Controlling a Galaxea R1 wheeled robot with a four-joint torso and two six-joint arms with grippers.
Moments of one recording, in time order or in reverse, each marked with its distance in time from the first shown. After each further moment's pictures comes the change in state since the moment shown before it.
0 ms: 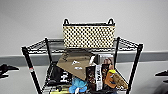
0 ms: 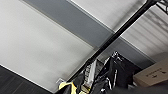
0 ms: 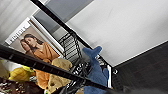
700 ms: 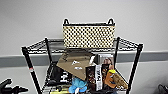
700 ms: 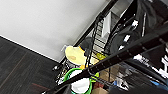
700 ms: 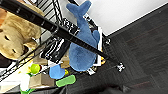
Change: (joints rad) left arm 0.470 0.094 -0.002 0.012 -0.274 0.059; right arm -0.444 0.134 -0.016 -0.005 0.203 -0.084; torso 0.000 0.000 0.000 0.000
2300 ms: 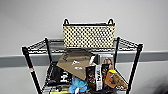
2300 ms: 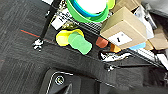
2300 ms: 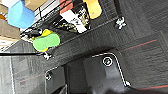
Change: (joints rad) left arm 0.714 0.555 -0.402 0.007 -0.431 0.220; right arm -0.560 0.599 -0.516 0.003 0.275 -0.236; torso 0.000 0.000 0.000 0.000
